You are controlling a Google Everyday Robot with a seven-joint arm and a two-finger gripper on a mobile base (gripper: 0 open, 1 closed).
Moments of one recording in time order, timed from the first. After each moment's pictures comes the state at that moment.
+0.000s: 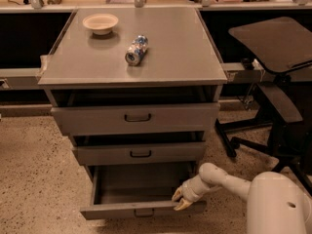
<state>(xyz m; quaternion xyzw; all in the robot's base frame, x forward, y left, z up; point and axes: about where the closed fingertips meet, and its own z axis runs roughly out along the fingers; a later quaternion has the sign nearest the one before) 0.530 -0.123 0.192 -0.76 0.57 0.21 0.23</state>
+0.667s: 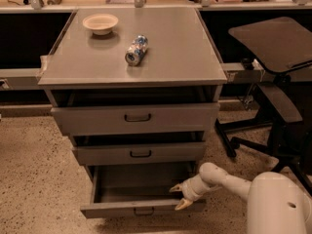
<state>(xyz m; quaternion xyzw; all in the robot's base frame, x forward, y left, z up) 0.530 -0.123 0.192 -0.76 0.57 0.21 0.23</state>
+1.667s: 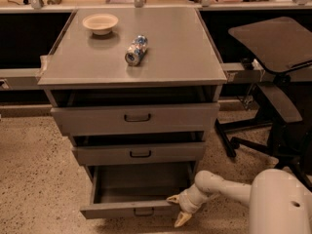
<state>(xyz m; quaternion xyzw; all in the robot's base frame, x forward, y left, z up) 0.467 -0.104 0.190 -0.77 0.57 0.25 0.18</state>
